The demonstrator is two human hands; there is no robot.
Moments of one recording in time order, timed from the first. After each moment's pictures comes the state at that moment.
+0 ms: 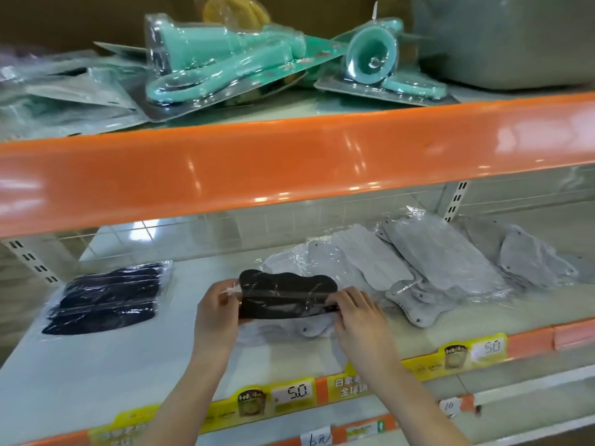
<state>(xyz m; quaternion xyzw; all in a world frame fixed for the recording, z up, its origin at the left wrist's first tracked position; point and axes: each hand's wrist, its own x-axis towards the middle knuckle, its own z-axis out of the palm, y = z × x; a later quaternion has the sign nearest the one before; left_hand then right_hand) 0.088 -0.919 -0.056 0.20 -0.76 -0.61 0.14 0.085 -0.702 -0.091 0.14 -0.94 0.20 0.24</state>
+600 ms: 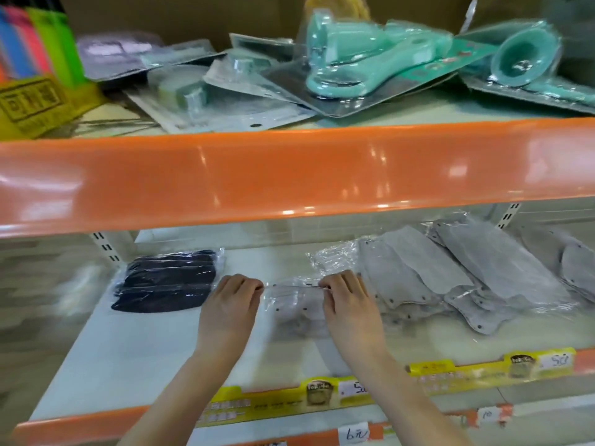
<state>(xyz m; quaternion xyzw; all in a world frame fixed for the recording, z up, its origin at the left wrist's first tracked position) 0.098 -1.022 -0.074 -0.06 -0.92 -0.16 0.36 0.081 -0.822 -0.075 0.15 -0.91 0.26 0.29</state>
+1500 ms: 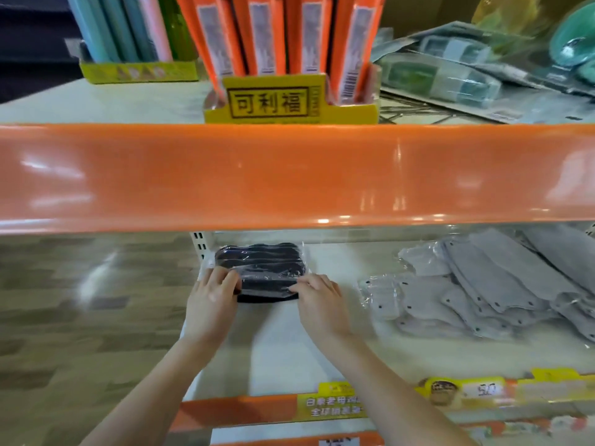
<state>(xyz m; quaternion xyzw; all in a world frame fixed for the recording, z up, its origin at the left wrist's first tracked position) 0.103 -1.239 -0.115 -0.01 -0.94 -0.11 0.31 0.070 -1.035 -0.120 0.21 -0.93 0.24 0.21</state>
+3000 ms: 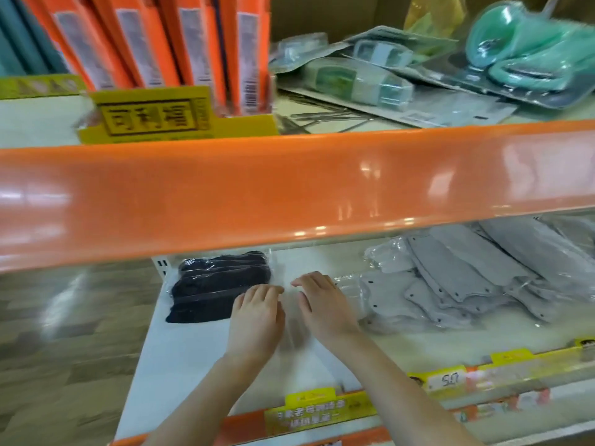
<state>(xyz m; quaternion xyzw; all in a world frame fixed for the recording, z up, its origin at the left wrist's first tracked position) 0.091 -1.120 -0.113 -0.08 -0.96 -0.15 0.24 0.064 -0.977 -0.099 0.21 -0.94 0.25 0.13</state>
